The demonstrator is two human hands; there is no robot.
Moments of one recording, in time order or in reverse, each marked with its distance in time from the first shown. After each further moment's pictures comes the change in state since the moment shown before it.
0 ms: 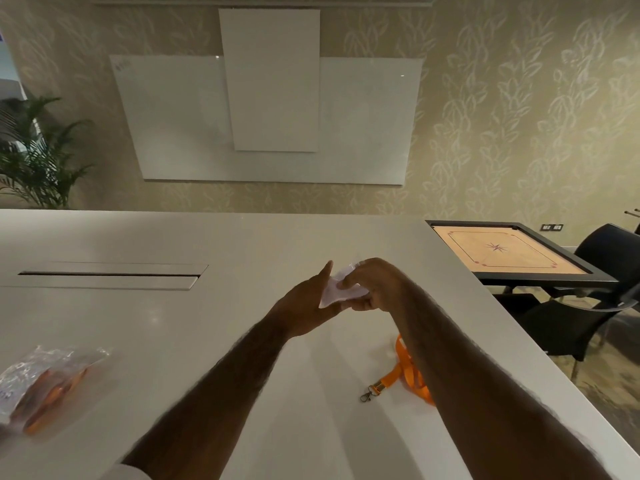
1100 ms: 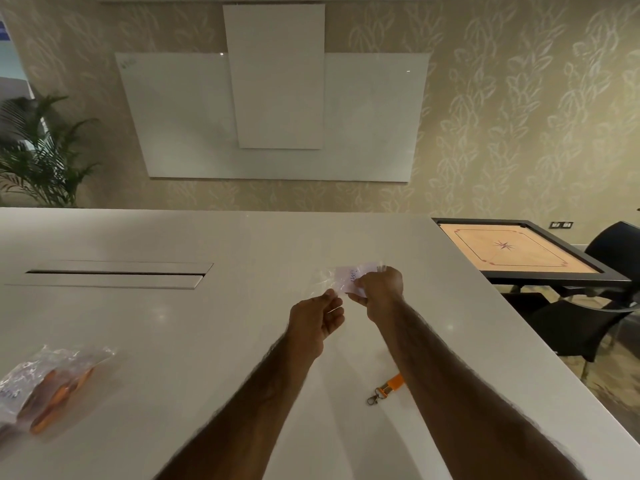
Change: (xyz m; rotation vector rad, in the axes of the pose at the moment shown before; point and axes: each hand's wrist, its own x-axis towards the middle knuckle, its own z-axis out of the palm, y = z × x) left_hand -0.004 0.019 0.037 -1.318 0.560 -0.898; right_hand 0.027 0.021 0.022 0.517 0.423 -0.161
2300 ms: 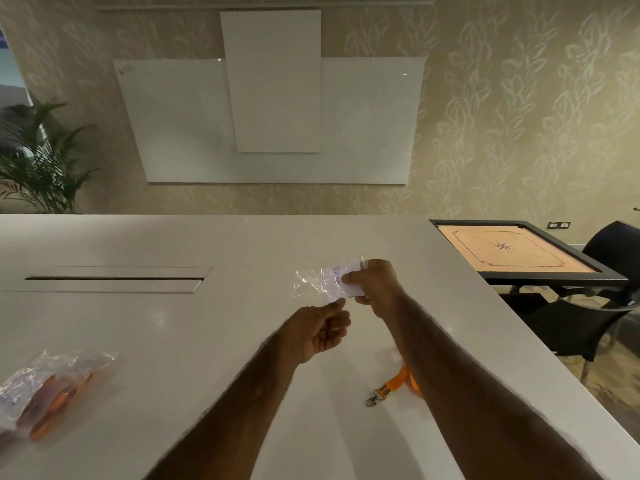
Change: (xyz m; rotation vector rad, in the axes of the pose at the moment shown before) left_hand -0.017 0.017 -0.007 0.433 -0.183 -0.153; right_hand -0.008 -0.015 -0.014 -0.265 -0.302 -0.190
